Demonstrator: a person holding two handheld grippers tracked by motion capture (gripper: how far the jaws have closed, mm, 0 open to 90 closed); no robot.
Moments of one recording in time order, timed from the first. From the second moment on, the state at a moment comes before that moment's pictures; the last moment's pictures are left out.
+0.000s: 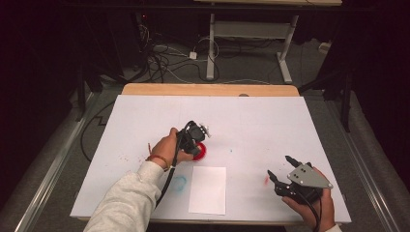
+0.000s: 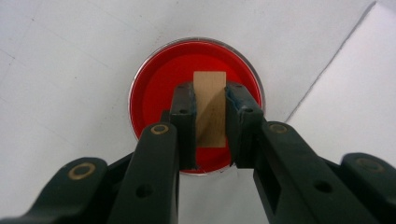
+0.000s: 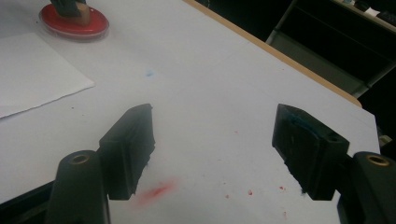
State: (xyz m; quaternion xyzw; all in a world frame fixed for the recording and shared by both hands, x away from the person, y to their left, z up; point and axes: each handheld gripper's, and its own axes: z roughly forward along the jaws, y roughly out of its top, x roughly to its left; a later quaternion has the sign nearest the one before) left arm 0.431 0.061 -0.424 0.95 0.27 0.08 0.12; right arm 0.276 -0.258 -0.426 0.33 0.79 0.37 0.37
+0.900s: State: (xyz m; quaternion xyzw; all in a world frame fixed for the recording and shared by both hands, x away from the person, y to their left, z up) left arm 0.427 0.081 -0.375 0.95 0.26 0.08 0.16; right arm 0.276 -0.257 -0.426 0.32 0.79 0.37 0.37
